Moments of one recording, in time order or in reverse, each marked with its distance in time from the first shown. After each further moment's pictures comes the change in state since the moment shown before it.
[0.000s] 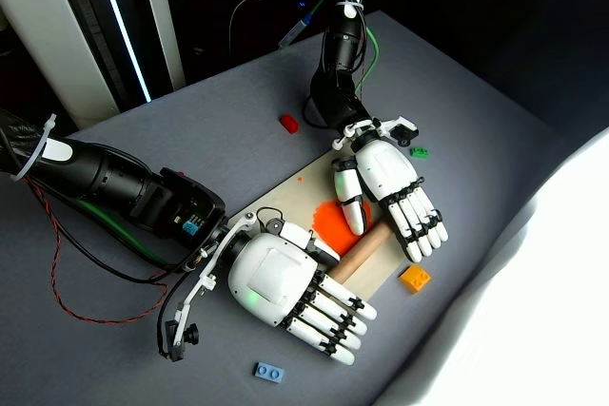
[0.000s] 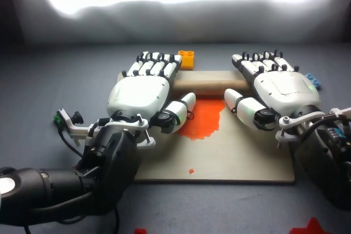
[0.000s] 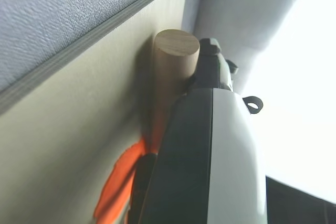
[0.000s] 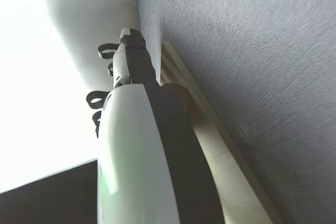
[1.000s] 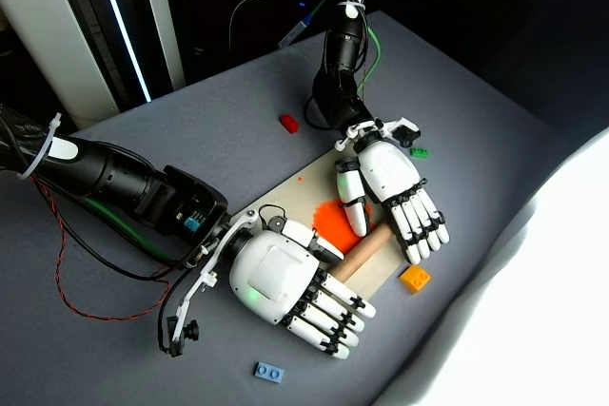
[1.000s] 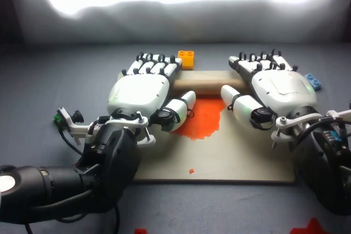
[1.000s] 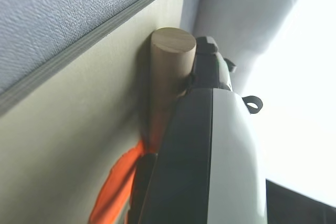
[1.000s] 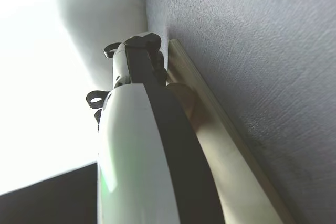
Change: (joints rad) left arm -0.006 0.001 -0.001 -0.006 0.008 -0.008; right arm 0.005 -0.016 -0.007 -0.007 0.058 0.034
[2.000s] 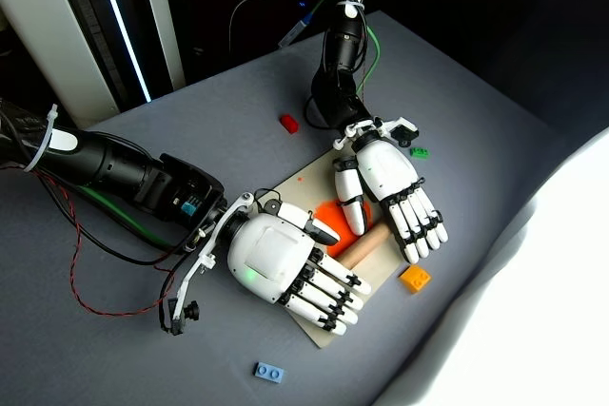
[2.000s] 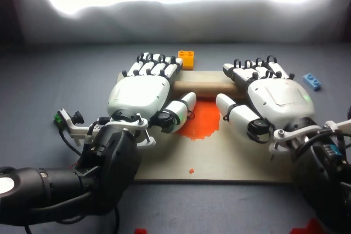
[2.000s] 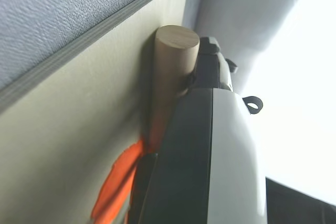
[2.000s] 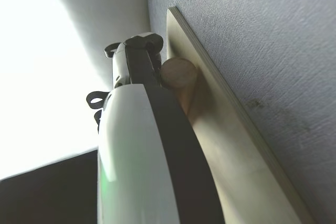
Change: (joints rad) left arm 0.007 0.002 -0.006 0.009 -0.006 -0.007; right arm -0.026 0.008 -0.077 -0.017 0.066 -0.018
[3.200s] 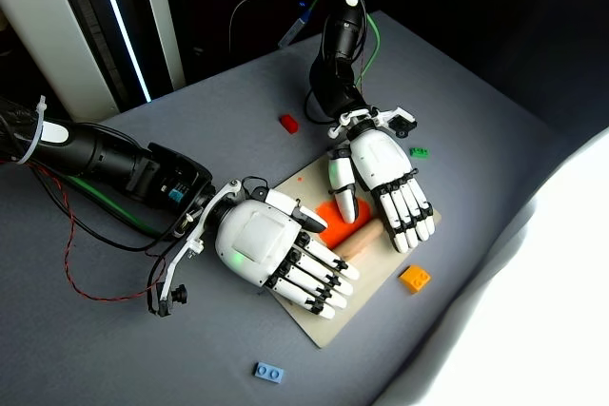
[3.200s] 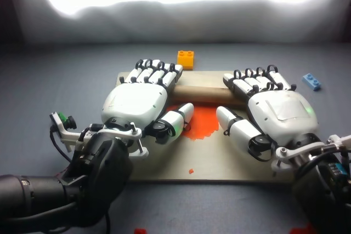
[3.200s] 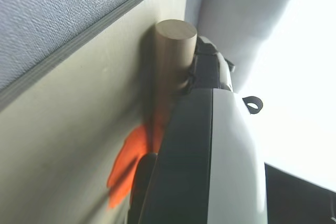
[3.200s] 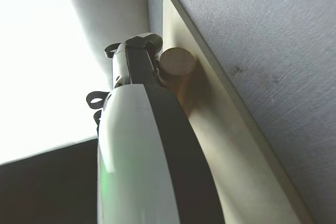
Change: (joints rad) left arm 0.022 0.075 -0.115 0.008 0.010 0.046; right arm -0.043 0.012 -0.080 -0.018 0.087 -0.051
